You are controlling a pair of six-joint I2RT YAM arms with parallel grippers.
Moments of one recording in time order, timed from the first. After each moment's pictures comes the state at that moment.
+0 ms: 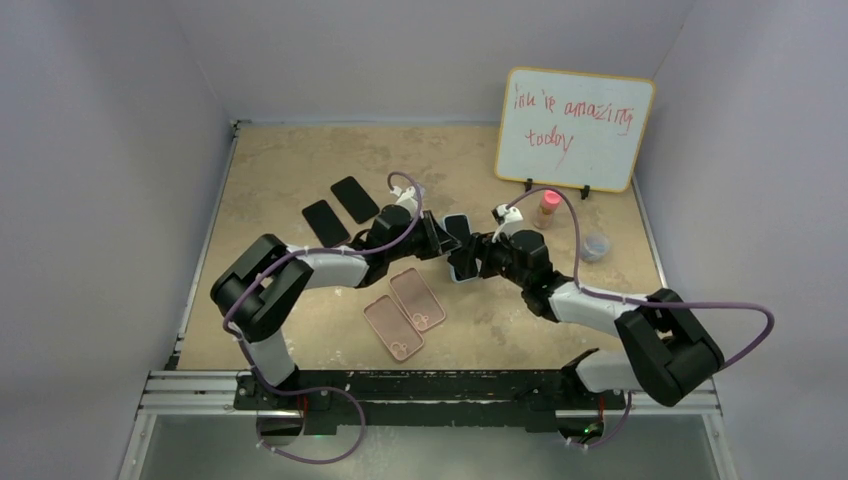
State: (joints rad) left arm -0.71 1.76 0.82 0.56 0.21 -0.91; right arm 0.54 1.35 0.43 0.51 -0.18 0.47
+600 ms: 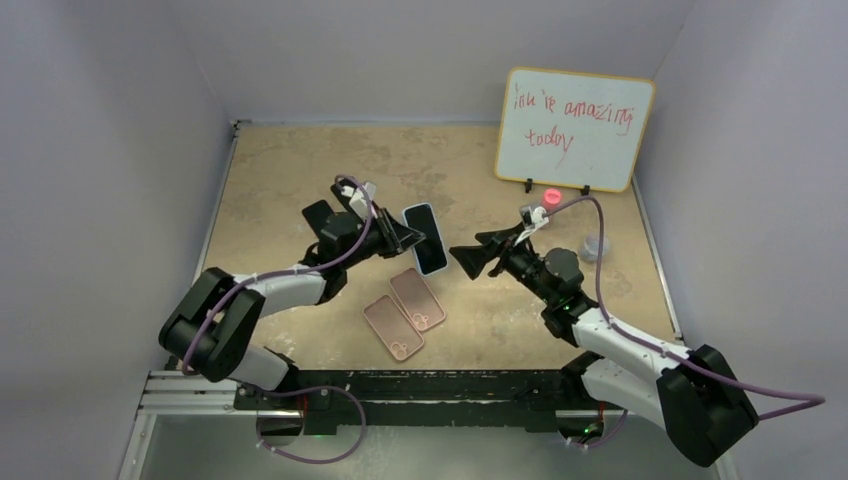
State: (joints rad) left arm -0.54 1.49 0.56 0.69 0.31 -0.88; right arm 0.54 1.01 0.32 0.70 -0.26 0.53
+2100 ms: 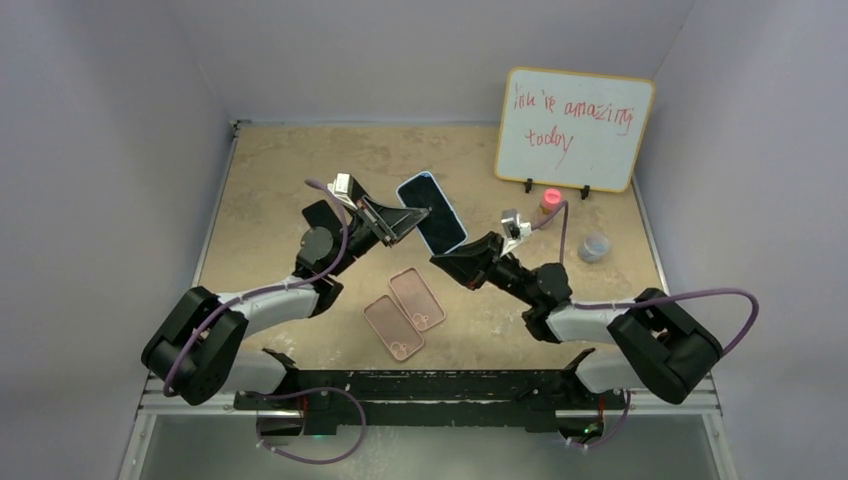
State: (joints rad) left arm -0.59 1.34 0.48 1.13 0.29 -1.33; right arm 0.67 1.36 0.27 1.43 -0.44 0.70
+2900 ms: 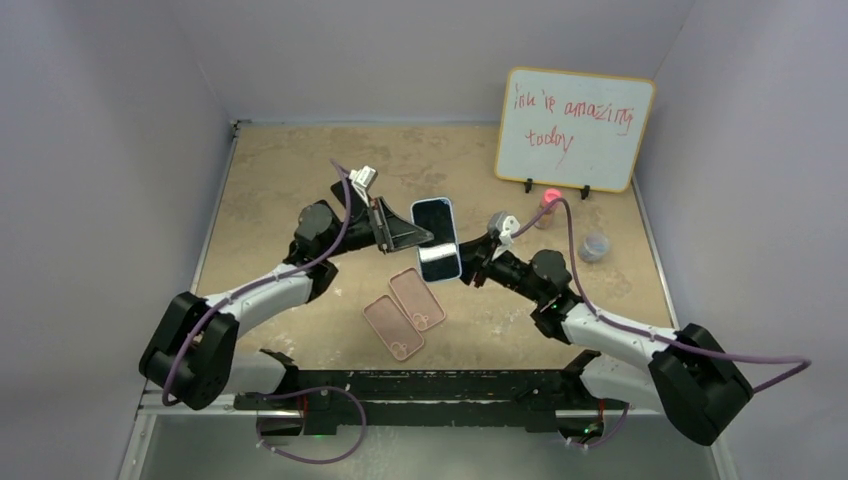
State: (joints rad) left arm -0.51 1.33 0.57 0.94 0.72 -1.28; right arm 0.66 1.14 0.32 0.91 -0.40 0.22
